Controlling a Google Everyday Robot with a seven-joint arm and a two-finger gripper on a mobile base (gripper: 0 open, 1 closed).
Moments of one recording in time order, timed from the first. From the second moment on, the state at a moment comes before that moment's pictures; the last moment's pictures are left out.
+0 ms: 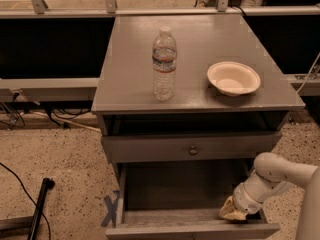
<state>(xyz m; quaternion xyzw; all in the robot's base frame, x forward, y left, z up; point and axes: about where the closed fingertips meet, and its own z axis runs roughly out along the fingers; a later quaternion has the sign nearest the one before) 0.398 -0.247 0.404 -0.61 0.73 0.29 0.05</state>
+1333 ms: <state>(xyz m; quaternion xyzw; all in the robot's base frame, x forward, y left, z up) 0.399 -0.247 0.404 -0.61 0.73 0.29 0.05</state>
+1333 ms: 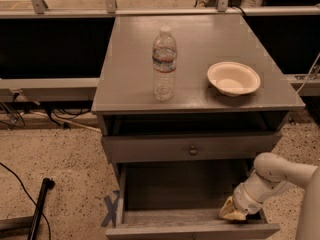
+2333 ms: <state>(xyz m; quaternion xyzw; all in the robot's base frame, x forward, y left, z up) 0.399 -0.247 0.404 -0.61 0.73 0.29 0.05</state>
